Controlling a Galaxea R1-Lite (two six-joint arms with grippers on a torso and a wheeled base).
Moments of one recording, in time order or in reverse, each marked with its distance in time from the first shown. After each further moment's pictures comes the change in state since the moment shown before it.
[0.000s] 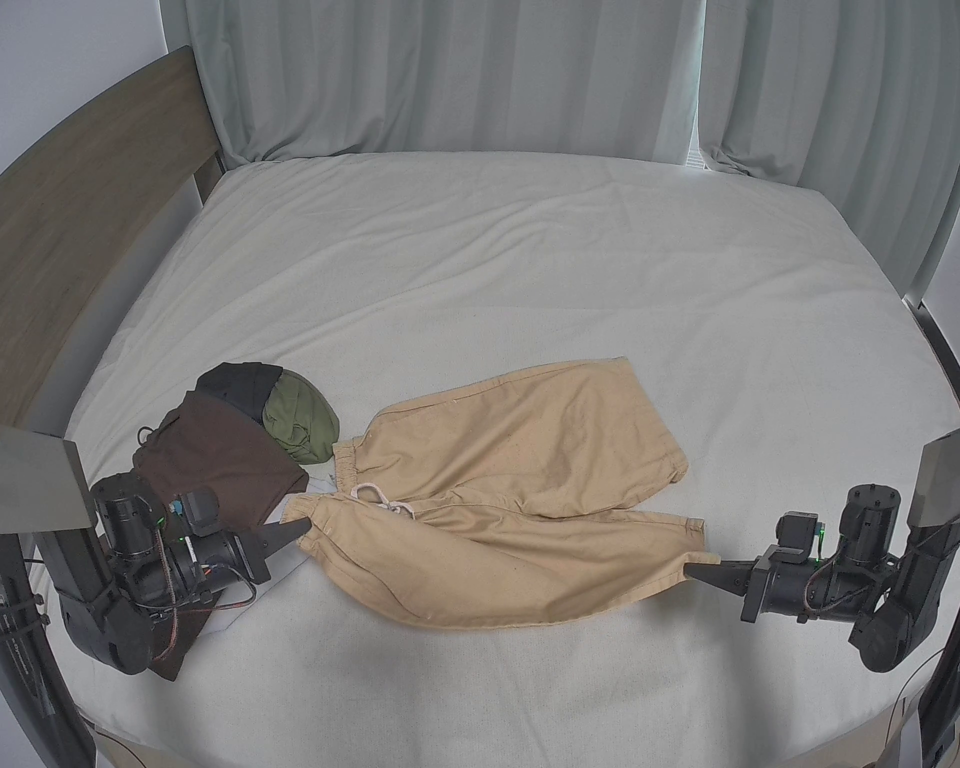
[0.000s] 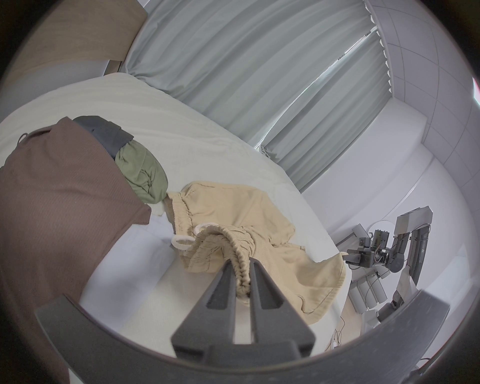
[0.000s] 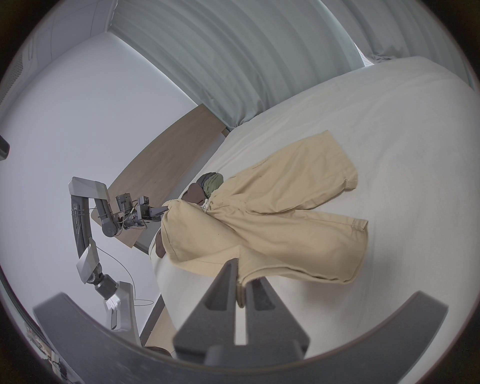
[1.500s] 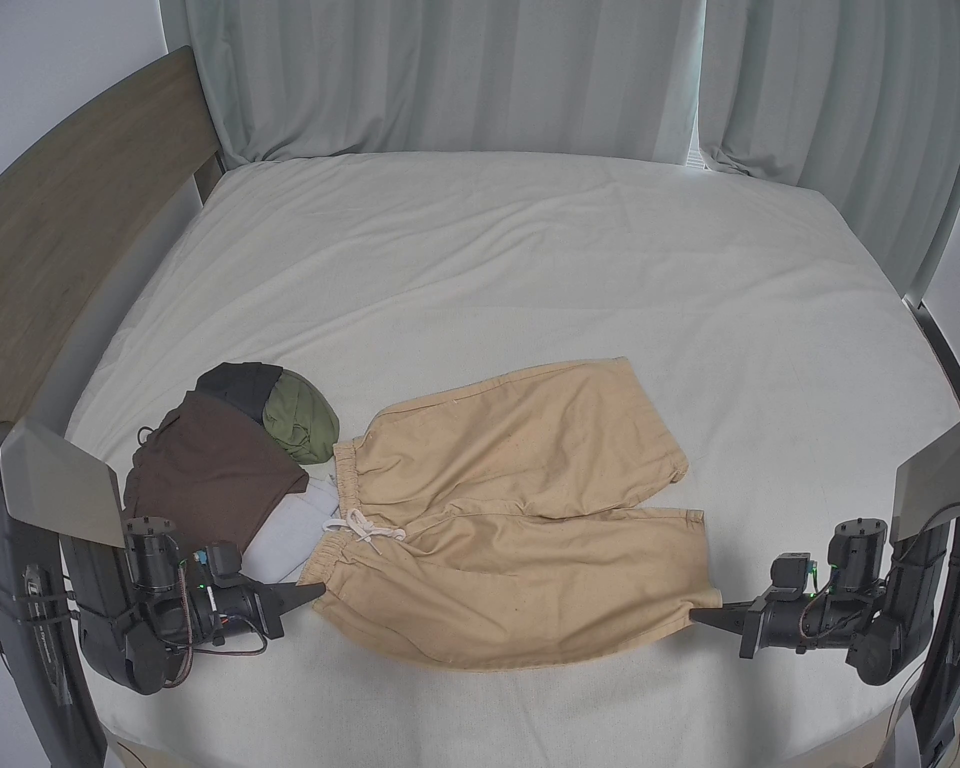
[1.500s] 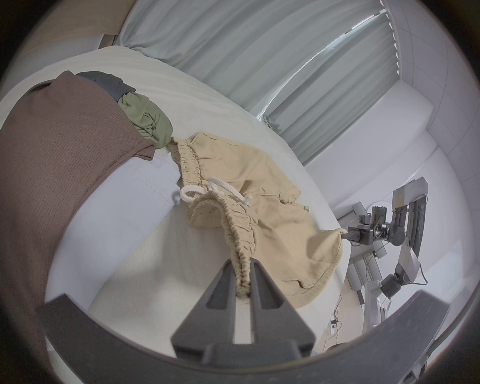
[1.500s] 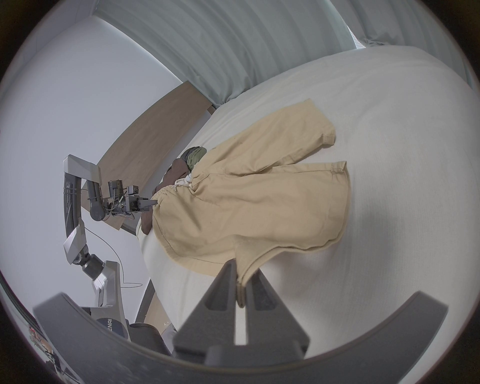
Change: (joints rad) left arm 0.004 0.160 0.072 0.000 -0.059 0.158; right arm -0.043 0.124 0.089 -0.001 -0.026 -0.133
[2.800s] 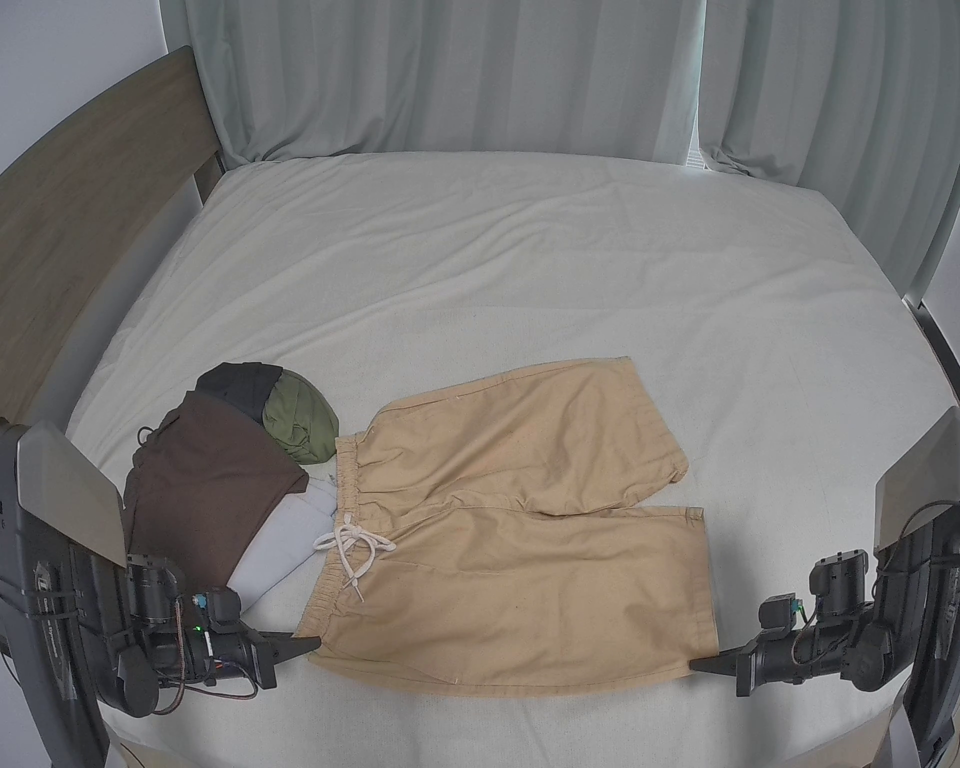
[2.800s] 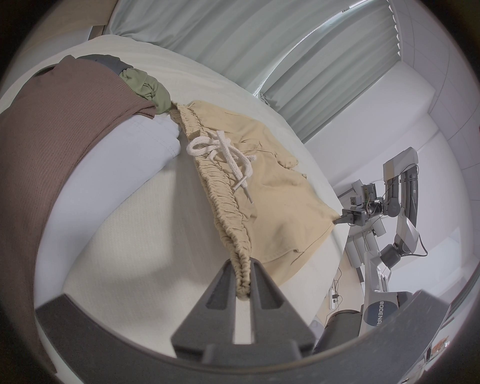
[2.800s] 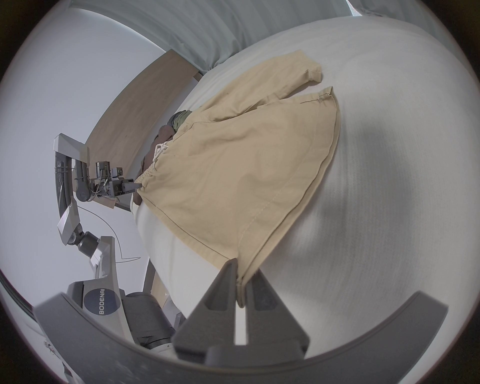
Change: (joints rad) left arm 0.030 0.057 0.146 0.001 -0.036 0.185; right arm -0.022 0.115 0.026 0.130 -0.012 -0.132
